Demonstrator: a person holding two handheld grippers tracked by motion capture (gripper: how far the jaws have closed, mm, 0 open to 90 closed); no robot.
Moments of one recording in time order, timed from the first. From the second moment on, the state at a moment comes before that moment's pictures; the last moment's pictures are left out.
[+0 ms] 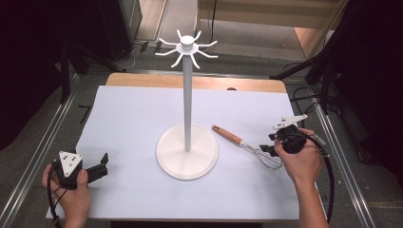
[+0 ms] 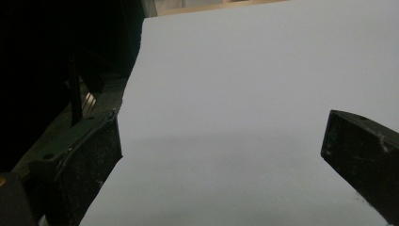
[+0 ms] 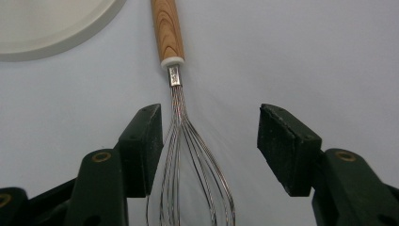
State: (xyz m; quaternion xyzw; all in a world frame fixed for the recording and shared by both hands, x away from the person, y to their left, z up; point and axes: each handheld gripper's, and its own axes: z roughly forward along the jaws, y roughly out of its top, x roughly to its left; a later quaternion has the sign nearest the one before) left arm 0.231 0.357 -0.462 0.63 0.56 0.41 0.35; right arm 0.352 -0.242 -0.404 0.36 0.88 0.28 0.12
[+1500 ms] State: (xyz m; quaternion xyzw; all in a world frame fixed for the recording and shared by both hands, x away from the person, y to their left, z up) left arm 0.231 0.355 -0.462 0.63 0.56 0.41 0.35; right arm 0.395 -0.184 -0.408 0.36 0.92 0.17 0.07
